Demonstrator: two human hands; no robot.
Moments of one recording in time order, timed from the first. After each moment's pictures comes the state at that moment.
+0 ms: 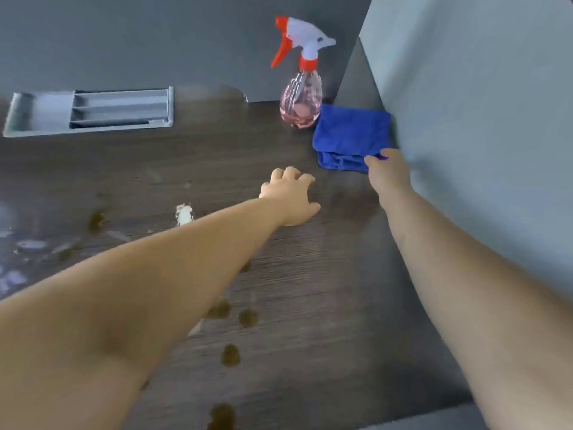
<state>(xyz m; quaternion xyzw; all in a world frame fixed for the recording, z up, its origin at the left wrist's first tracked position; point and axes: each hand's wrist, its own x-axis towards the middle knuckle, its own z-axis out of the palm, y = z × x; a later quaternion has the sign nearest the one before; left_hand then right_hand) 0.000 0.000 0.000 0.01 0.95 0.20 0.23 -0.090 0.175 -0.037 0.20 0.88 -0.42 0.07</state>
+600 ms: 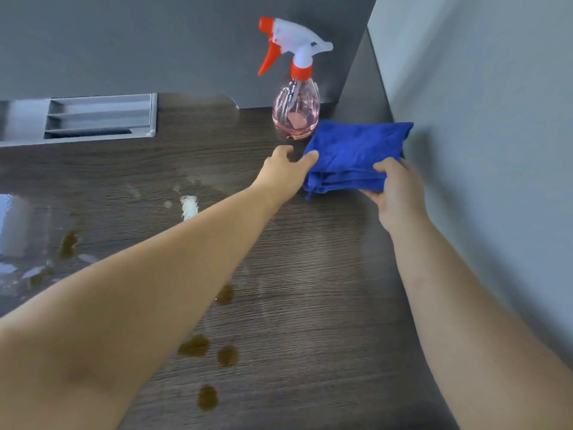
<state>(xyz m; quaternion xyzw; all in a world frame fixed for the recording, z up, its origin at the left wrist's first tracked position) -0.070 0.004 0.003 -0.25 0.81 0.51 0.16 -0.090 0.171 0.005 0.23 0.63 -0.73 0.12</state>
